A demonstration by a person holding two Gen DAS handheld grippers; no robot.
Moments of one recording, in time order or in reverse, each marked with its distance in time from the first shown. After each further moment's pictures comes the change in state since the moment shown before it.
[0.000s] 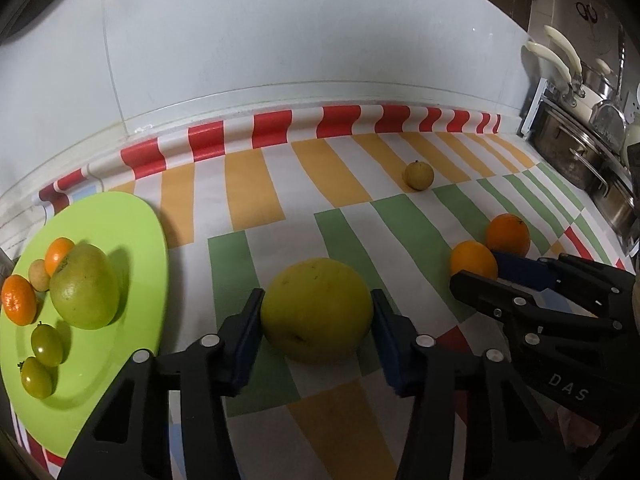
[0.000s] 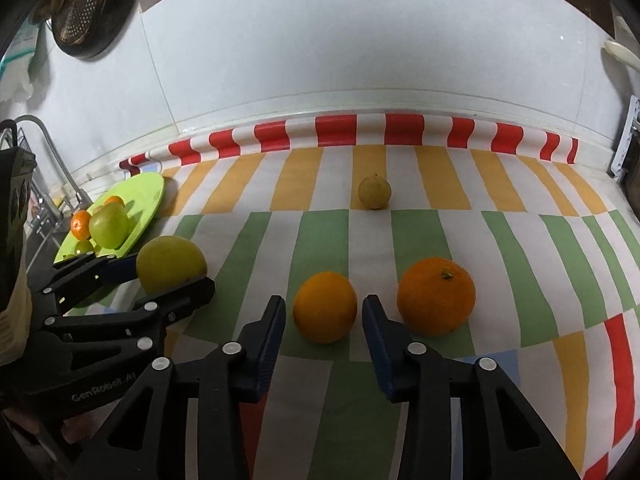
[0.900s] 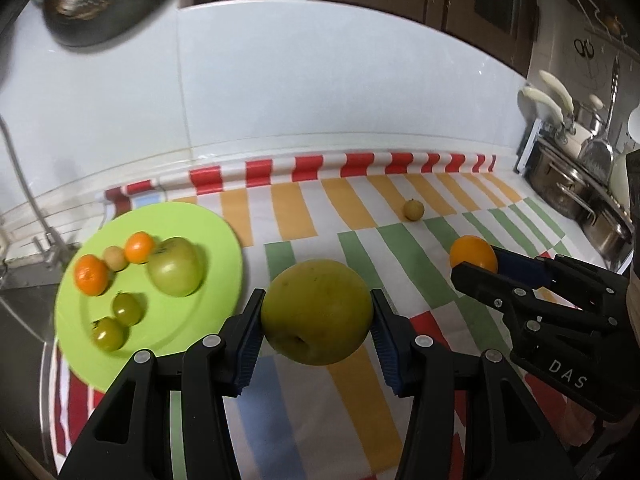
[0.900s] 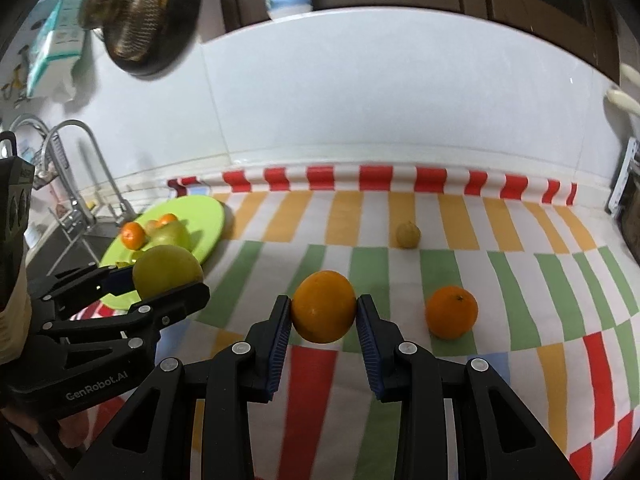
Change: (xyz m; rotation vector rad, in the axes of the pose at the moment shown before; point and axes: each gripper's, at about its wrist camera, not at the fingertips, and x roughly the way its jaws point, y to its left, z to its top) left arm -0.090 0.011 -0.017 -0.074 -0.113 0.059; right arm -0.061 0.039 0.003 -0.063 -0.114 0.046
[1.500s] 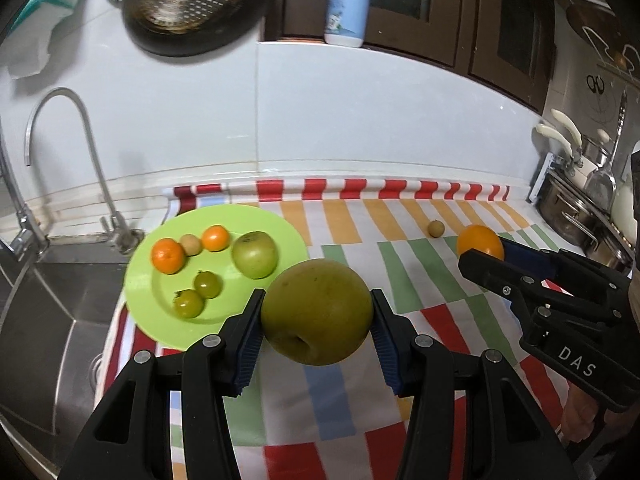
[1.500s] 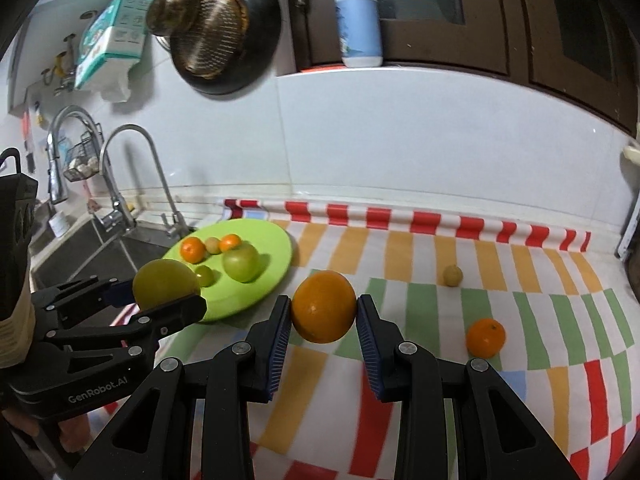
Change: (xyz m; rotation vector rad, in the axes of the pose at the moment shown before) left arm -0.068 0.035 -0.018 -0.075 -0.074 0.080; right arm -0.040 0.057 0.013 -0.094 -0.094 0.074
